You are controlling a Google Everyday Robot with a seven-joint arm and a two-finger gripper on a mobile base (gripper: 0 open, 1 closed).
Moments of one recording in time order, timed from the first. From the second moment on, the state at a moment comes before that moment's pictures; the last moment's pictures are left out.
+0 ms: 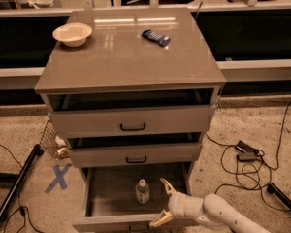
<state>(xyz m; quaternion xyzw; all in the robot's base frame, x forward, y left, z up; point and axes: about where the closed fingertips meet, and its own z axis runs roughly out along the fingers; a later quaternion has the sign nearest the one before) 0.484 -0.050 0.309 -0.53 0.64 0.27 0.49</state>
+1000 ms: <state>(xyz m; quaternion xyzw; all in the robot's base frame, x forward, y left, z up) 0.546 -0.048 0.262 -0.42 0.72 0.24 0.50</state>
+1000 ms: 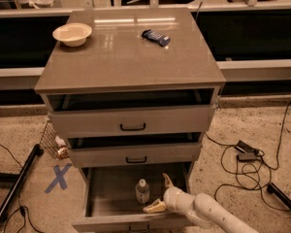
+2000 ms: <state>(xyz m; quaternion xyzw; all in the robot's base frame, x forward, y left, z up) 0.564 -0.015 0.233 -0.36 0.73 0.26 0.53</state>
